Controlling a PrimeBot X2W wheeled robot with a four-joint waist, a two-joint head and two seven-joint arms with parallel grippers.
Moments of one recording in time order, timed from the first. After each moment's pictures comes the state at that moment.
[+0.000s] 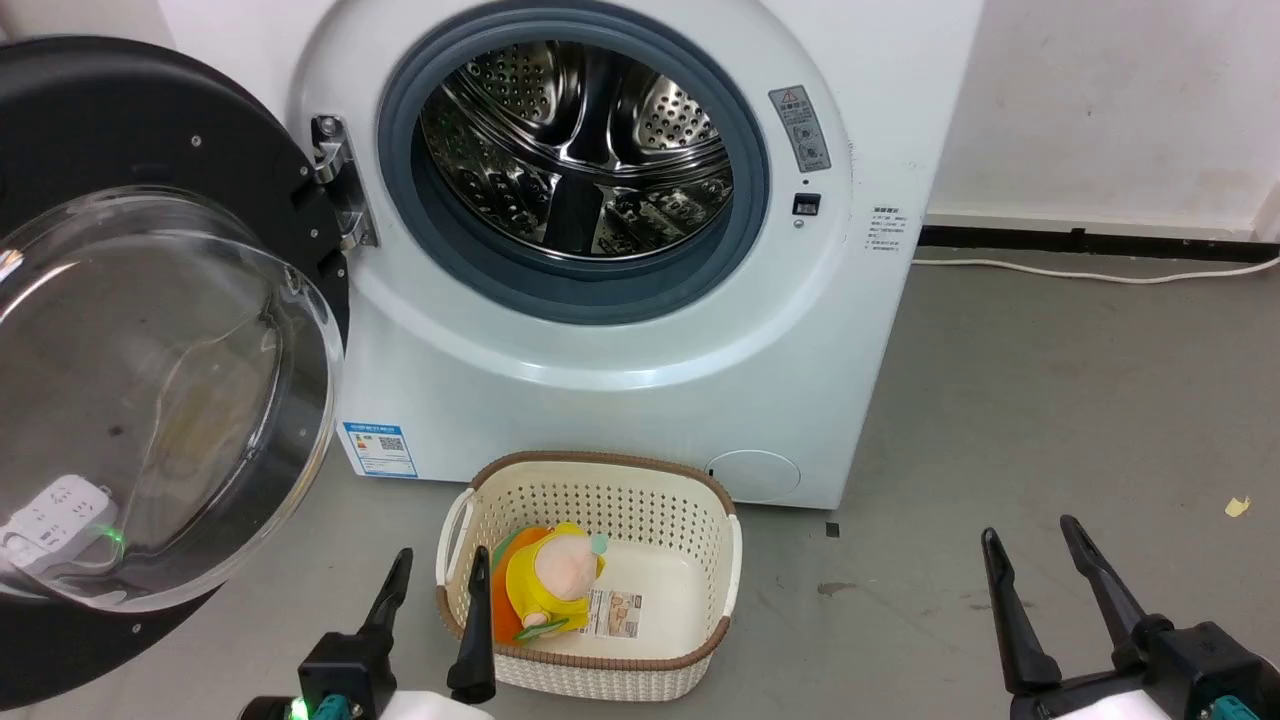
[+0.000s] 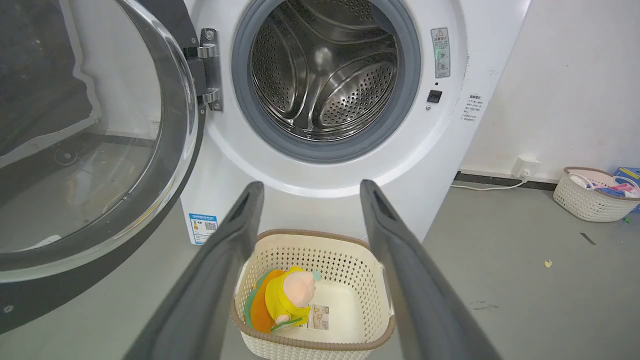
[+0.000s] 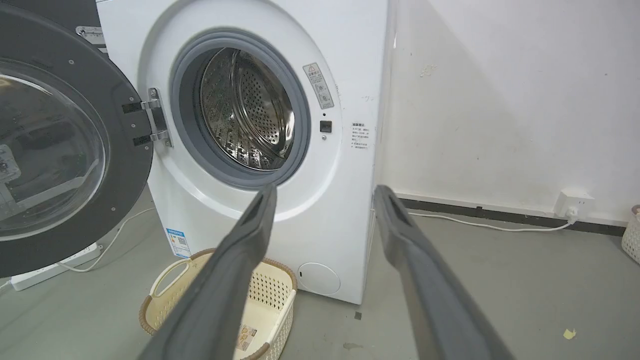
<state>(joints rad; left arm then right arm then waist) 0.01 0.16 -0.26 0.15 -0.31 0.15 -0.26 0.08 -0.06 -0.03 0.04 0.07 0.13 -0.26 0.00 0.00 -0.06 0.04</state>
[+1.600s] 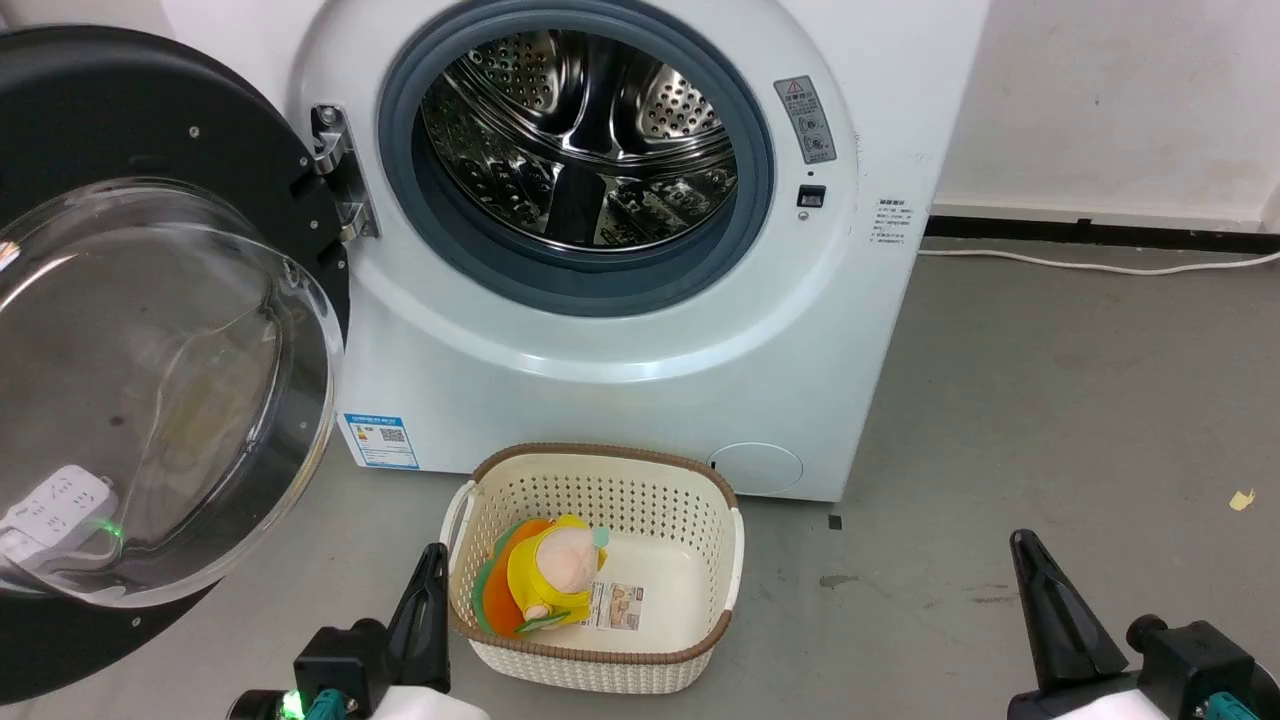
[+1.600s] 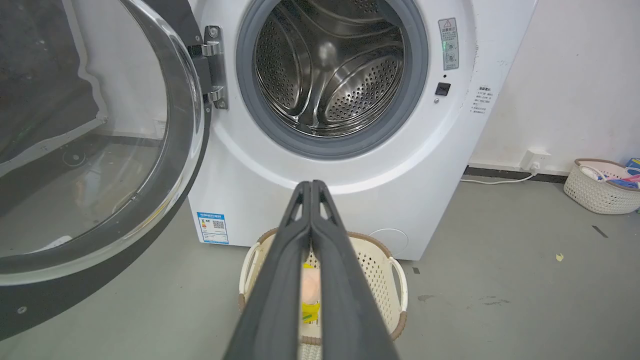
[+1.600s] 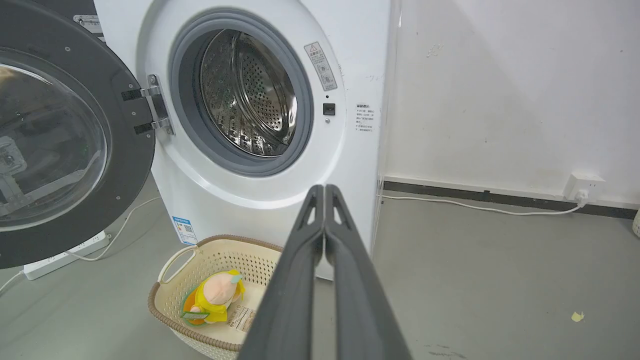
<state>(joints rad) 0.02 0.10 -0.17 0.16 -0.21 0.08 -0.24 0.08 -0.06 -0.03 0.06 0.09 0.13 -0.24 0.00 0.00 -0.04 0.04</state>
